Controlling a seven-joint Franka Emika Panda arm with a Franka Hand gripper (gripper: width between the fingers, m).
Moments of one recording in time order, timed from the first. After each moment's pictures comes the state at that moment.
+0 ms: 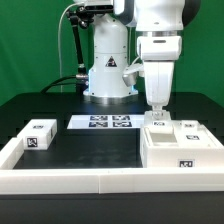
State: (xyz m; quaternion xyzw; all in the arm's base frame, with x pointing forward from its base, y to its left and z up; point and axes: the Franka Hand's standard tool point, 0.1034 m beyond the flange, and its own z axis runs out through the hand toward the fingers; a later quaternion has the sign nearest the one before) arm 0.474 0.065 0.059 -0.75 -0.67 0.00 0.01
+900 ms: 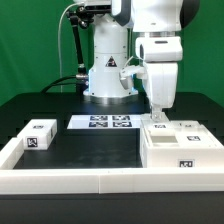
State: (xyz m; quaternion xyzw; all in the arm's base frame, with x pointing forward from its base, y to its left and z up) arm 0.488 0.061 0.058 -0.72 -0.69 -0.01 0.01
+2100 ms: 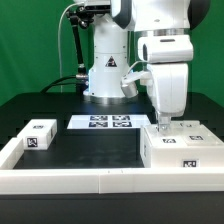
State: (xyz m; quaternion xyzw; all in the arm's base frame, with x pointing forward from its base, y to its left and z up) arm 0.569 0.057 0.061 -0.73 -0.69 -0.04 -0.01
